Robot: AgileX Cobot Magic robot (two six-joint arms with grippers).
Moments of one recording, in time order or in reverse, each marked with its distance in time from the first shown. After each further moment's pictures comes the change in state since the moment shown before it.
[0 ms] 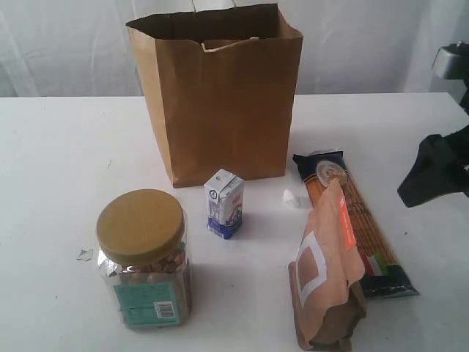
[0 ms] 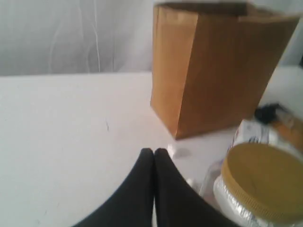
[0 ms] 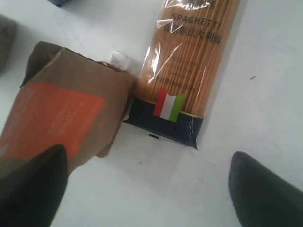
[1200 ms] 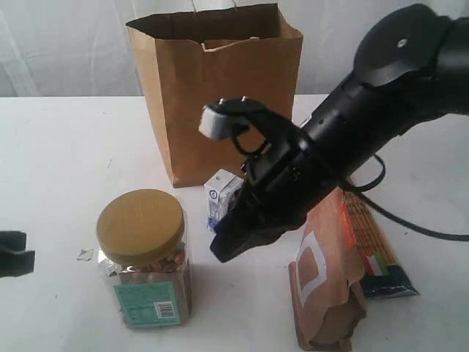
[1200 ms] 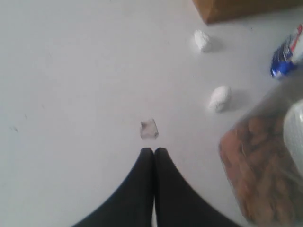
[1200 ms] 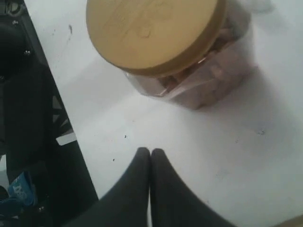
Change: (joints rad) left arm 0.000 0.549 -0.007 -0.102 -0.062 0.086; right arm 0.623 0.250 -0.039 0.358 -0.162 -0.189
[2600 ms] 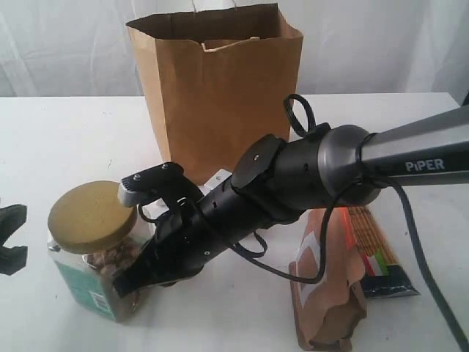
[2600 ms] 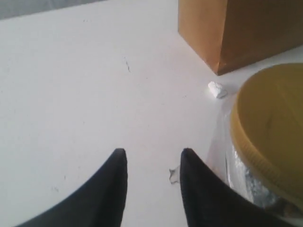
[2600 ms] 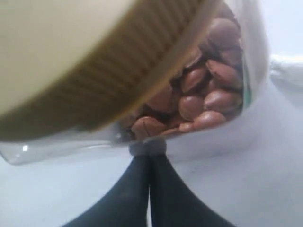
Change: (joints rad) left arm 0.000 -0.033 0.072 0.625 -0.275 -0.440; right arm 0.233 0.336 0.000 0.384 -0.507 -0.279
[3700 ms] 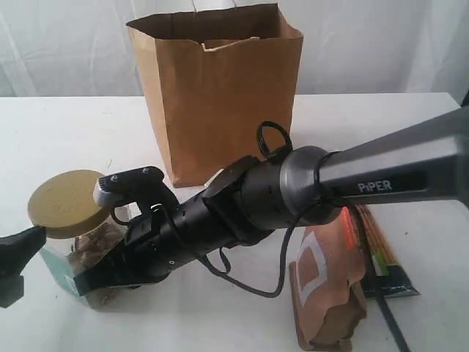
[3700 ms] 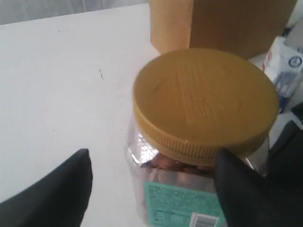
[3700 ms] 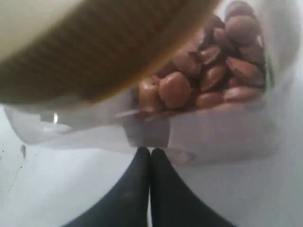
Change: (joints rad) left arm 0.000 -0.088 0.111 0.358 -0.127 -0.359; right arm 0.072 0.076 -0.043 0.292 -0.083 -0.146
